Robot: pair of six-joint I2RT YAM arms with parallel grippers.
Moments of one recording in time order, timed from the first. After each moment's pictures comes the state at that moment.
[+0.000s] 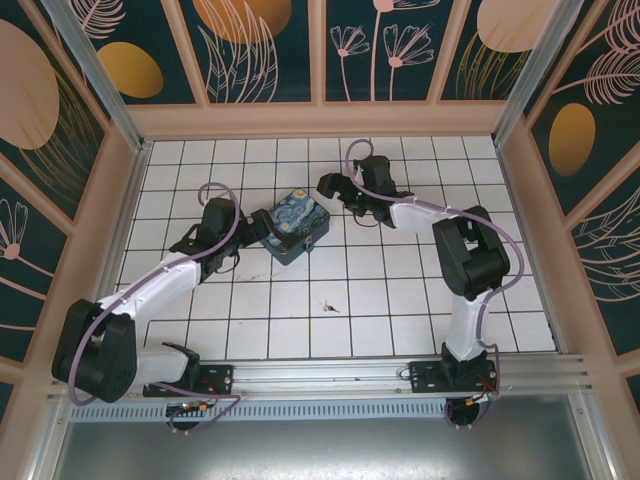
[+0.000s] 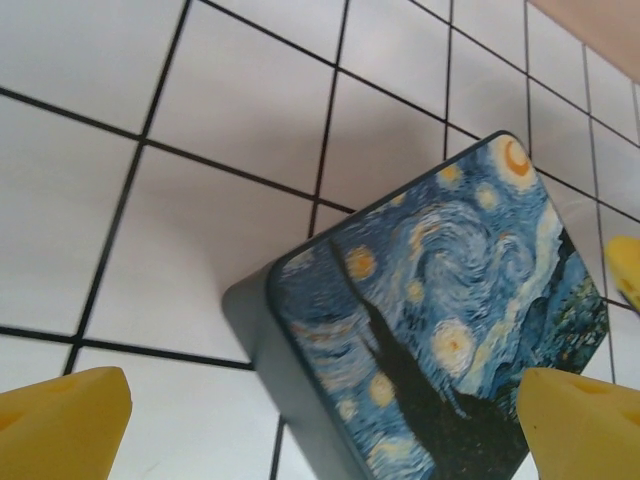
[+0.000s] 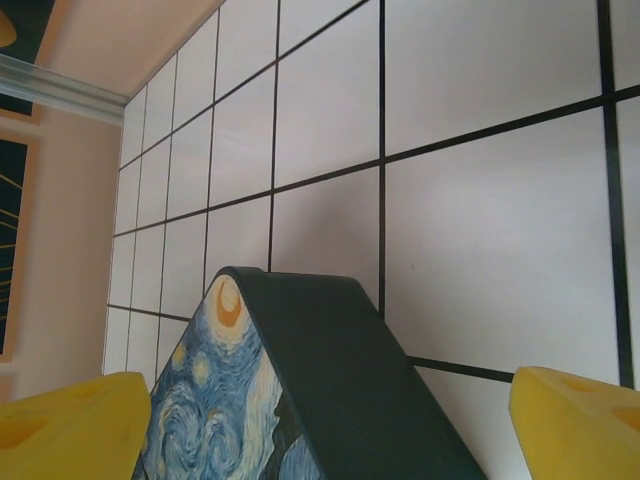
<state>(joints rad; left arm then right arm) -0.39 1.31 0.73 -0.13 -0.02 -0.74 0.46 1.94 1.23 0.11 -0.38 0.82</state>
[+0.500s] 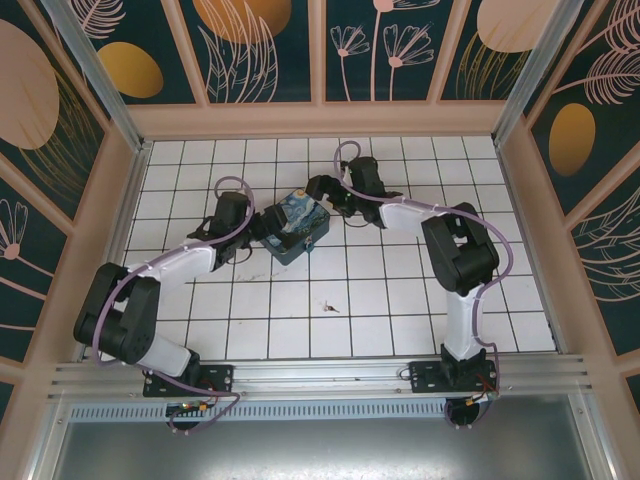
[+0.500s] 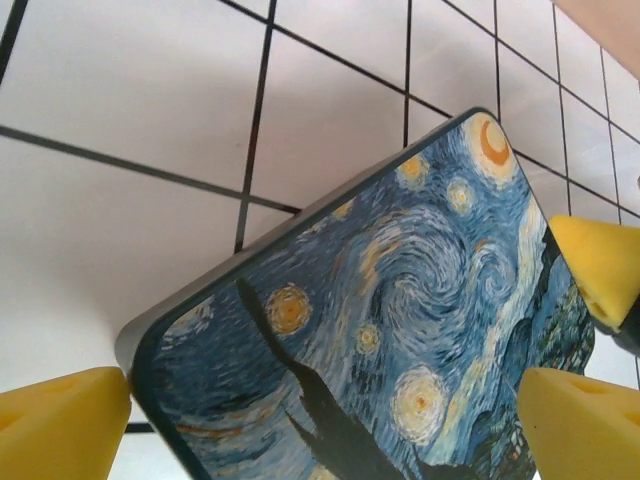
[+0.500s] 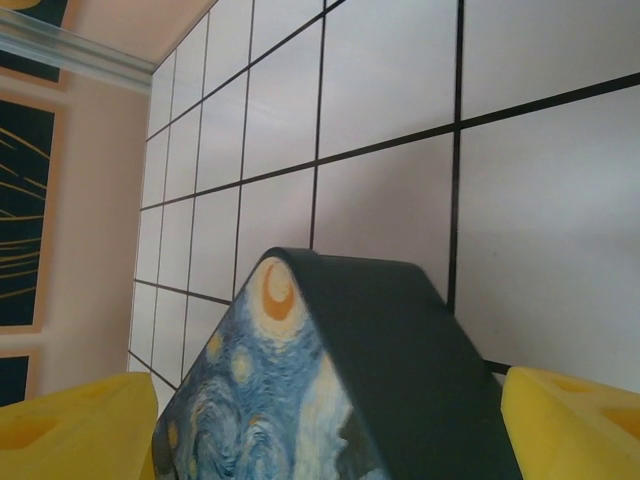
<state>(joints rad) -0.39 1.51 0.79 0.03 0.10 -0.75 0.51 2.00 1.27 0.15 -0.41 0.85</state>
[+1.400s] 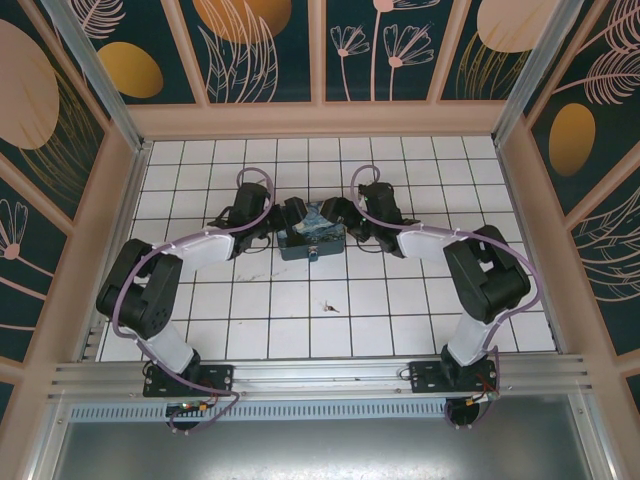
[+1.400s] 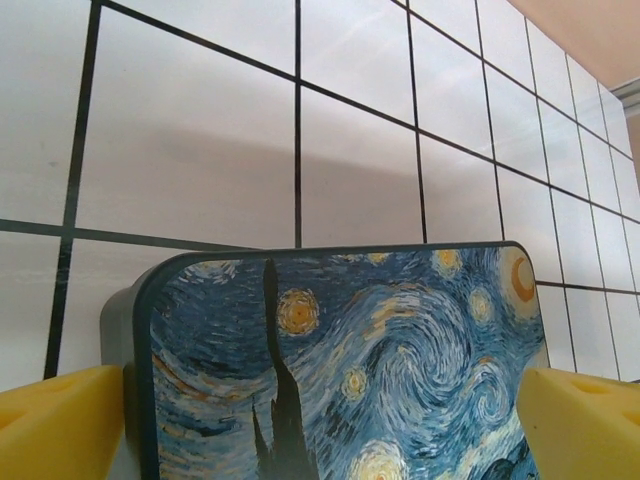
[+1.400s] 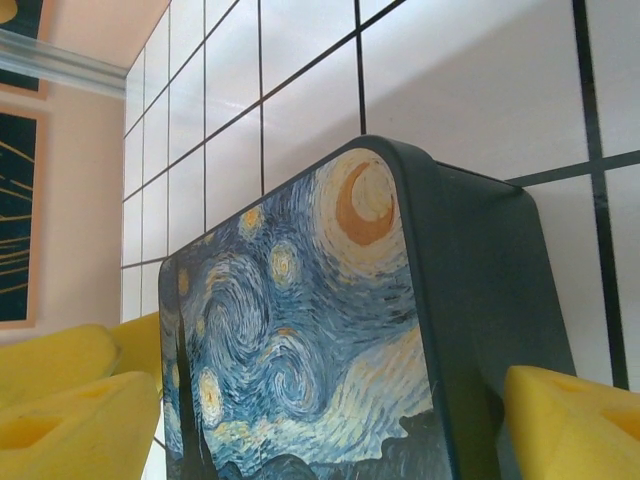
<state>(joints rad) -0.46 1.68 0.91 0.12 0.17 -0.78 0.53 1.74 0.91 0.25 -0.33 0.93</state>
